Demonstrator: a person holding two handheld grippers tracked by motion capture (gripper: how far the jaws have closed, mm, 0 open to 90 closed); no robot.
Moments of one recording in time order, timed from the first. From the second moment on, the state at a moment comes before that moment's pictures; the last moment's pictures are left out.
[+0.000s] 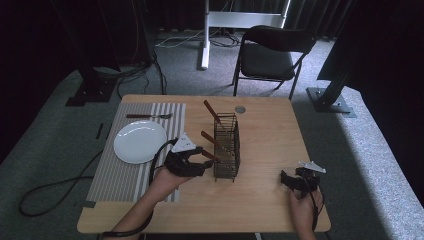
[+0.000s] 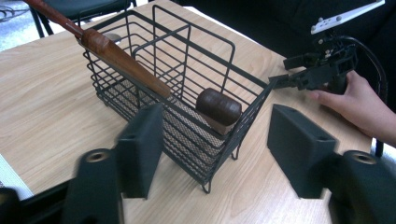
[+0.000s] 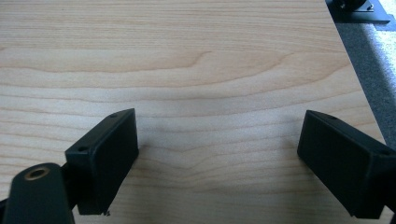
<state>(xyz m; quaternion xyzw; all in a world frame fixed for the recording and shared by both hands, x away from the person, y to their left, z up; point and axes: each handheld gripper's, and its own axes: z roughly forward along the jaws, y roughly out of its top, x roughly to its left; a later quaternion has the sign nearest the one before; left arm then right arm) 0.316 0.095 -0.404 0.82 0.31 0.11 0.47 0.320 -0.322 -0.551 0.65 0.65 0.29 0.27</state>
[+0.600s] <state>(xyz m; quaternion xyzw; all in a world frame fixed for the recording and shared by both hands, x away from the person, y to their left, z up) 0.325 0.093 -0.404 0.82 0.29 0.09 0.48 0.320 -0.322 -0.551 0.65 0.65 0.29 0.27</state>
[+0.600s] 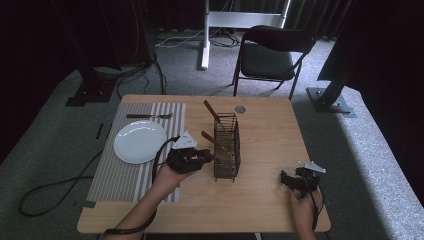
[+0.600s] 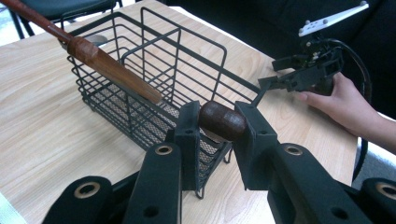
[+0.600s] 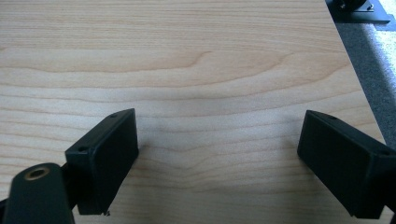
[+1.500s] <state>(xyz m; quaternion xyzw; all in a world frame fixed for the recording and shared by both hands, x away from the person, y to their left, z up) 0.322 0.099 -0.359 0.81 0.27 0.11 0.51 0.320 -0.322 -0.550 0.65 0.65 0.29 0.27</state>
